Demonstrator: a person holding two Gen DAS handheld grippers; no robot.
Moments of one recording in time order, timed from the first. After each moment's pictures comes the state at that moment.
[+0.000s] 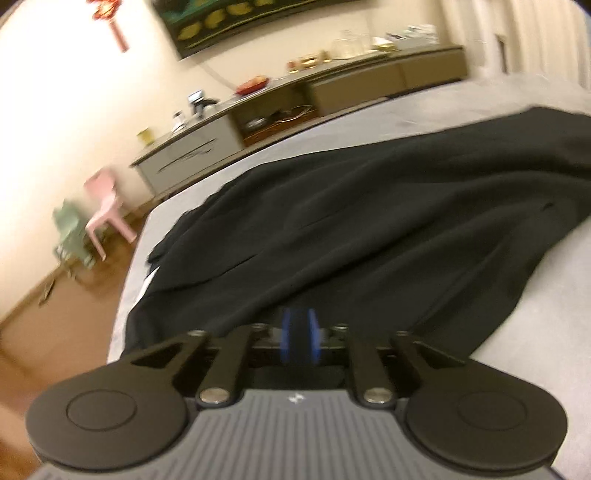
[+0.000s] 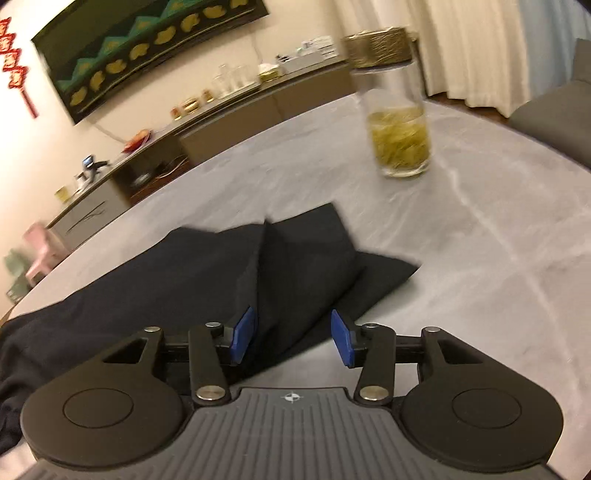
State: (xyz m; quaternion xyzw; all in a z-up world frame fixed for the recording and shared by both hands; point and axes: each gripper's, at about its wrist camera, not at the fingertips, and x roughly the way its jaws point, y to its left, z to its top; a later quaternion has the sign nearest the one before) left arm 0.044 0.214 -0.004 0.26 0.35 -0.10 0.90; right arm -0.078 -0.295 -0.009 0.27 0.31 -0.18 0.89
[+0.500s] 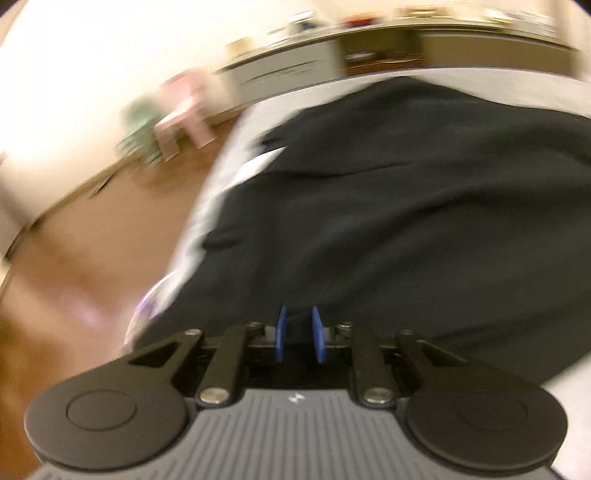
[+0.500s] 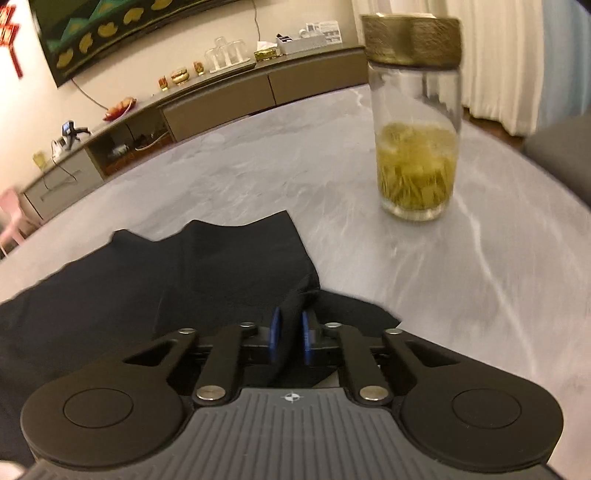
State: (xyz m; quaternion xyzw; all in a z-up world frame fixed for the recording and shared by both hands) left arm 0.075 0.341 -0.022 0.16 0.44 0.13 0.87; right arm 0.008 -0.338 -0.018 0.20 0.36 -0.19 0.89
